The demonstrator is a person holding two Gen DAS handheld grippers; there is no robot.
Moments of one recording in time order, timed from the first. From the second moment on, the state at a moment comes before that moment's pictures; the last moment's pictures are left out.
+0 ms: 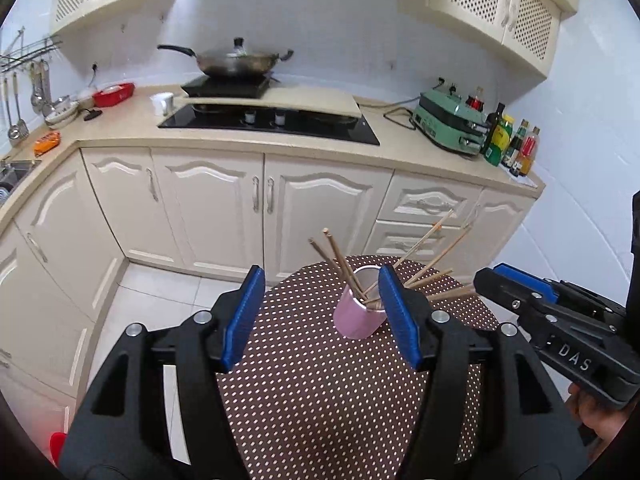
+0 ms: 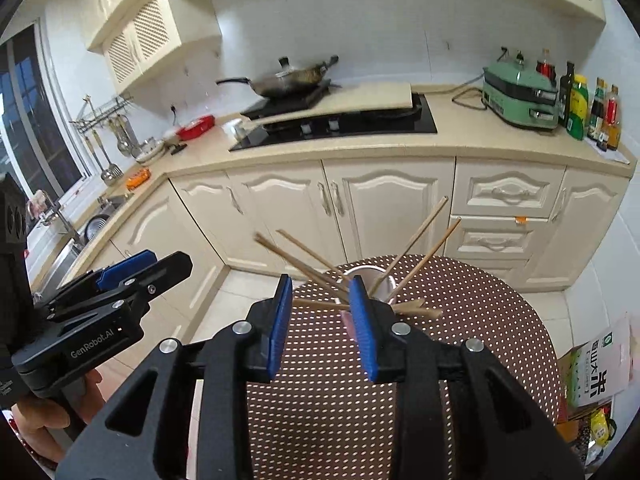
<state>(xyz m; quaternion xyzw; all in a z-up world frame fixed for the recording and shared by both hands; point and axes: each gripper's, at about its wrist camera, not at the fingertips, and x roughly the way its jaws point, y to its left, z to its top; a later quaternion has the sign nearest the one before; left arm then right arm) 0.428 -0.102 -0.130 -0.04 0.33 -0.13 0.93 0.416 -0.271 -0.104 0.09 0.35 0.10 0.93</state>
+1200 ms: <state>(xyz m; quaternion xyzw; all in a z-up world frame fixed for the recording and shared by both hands) 0.155 -0.087 -0.024 0.00 0.20 0.03 0.98 0.194 -0.263 -0.011 0.02 0.19 0.18 0.97</state>
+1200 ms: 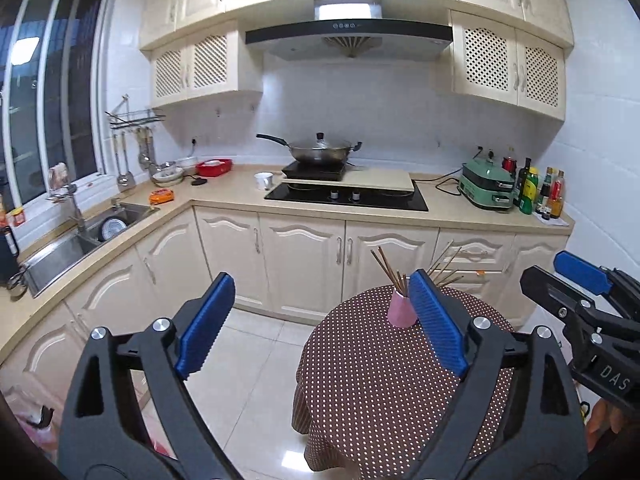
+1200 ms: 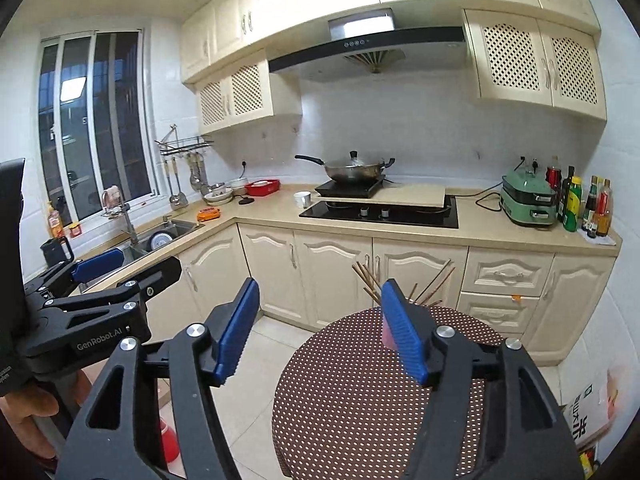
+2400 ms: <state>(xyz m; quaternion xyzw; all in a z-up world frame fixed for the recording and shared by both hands) 0.021 -0.150 0.019 0.02 0.12 0.10 0.99 0.095 -0.311 0.018 0.01 0.10 0.20 0.97</state>
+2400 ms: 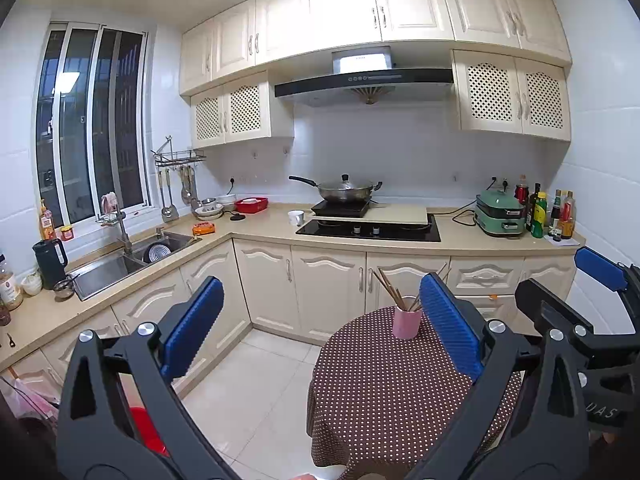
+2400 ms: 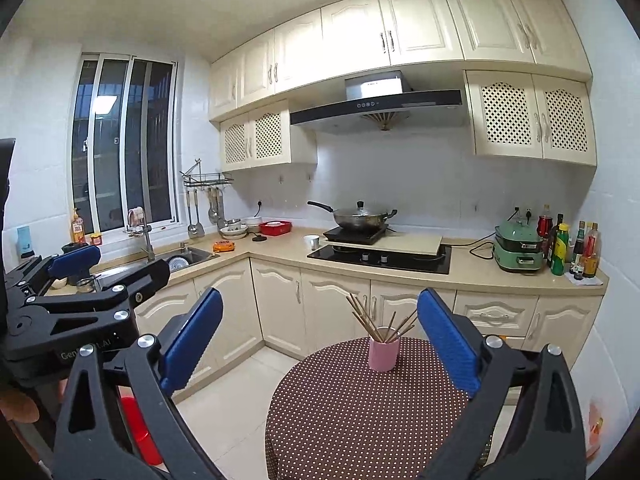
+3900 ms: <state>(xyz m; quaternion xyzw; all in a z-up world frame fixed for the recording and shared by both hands) 0.008 -0.153 0.026 0.03 0.10 0.11 0.99 0.089 -0.316 0.025 0.01 0.09 0.21 0.97</state>
